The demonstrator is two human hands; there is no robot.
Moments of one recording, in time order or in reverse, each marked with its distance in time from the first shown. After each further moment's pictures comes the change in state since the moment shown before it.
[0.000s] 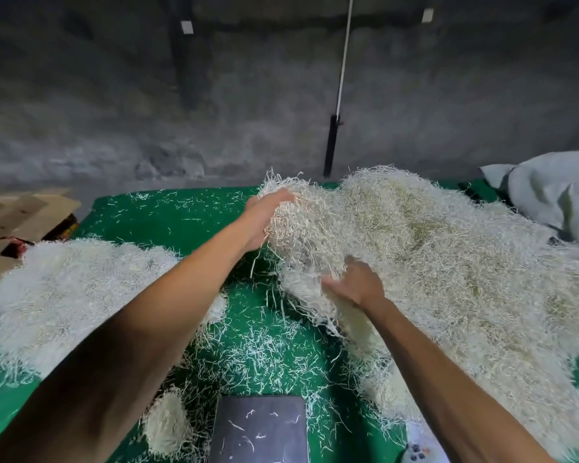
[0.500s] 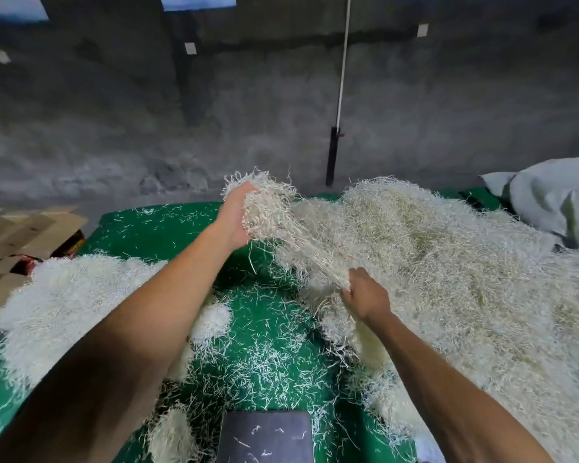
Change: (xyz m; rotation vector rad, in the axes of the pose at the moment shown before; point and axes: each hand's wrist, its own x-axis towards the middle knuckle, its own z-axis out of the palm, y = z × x) left_hand 0.001 0.027 -0.041 -0.327 -0.010 -0.015; right_hand 0.002 0.017 0.013 -0.037 0.079 -0.036
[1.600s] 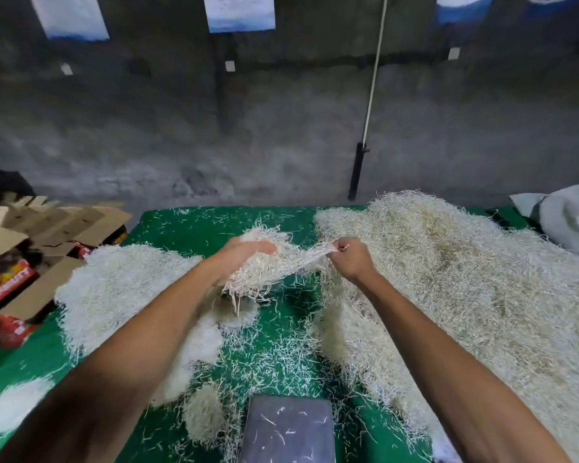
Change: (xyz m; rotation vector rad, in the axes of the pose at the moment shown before) left_hand -0.076 -0.037 -0.098 0.755 0.067 -0.016; right_hand -0.007 -0.130 -0.071 0.503 -0.001 -0.003
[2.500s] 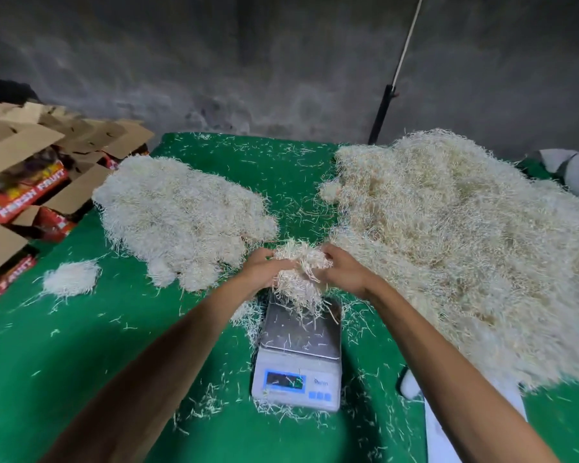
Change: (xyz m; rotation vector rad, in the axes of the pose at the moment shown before) left_hand -0.129 -0.160 0.093 -0.171 0.035 -0.136; right_hand -0.178 0.041 0.077 0.051 -0.574 0.018
